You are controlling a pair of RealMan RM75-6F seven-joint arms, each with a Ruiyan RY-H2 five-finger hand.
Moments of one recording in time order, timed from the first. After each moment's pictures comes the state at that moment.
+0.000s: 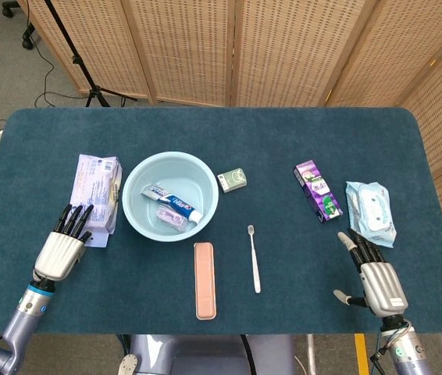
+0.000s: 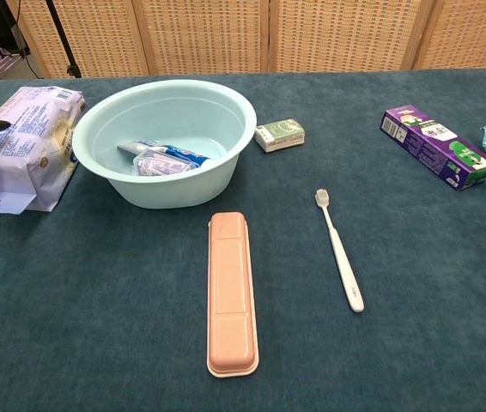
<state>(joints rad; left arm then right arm) -0.31 -1.79 0.02 -0.60 1.68 1.52 0.02 0.15 -1.24 0.00 -1.76 -1.53 1.39 -0.02</state>
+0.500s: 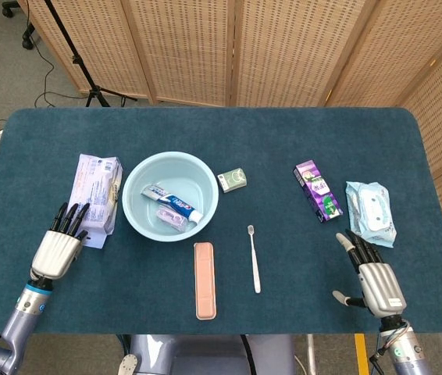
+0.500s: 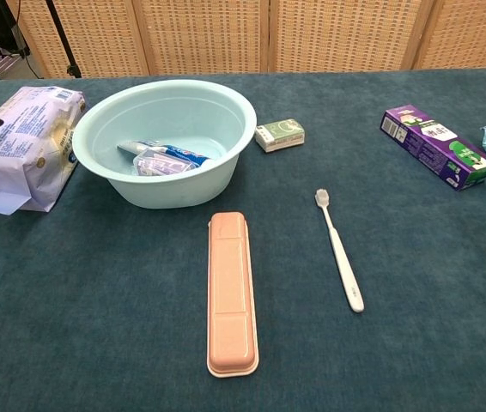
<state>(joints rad) -0.31 -1.81 0.02 -0.55 1.66 1.53 0.00 0.15 -1.24 0.00 -1.76 -1.53 1.38 -0.03</state>
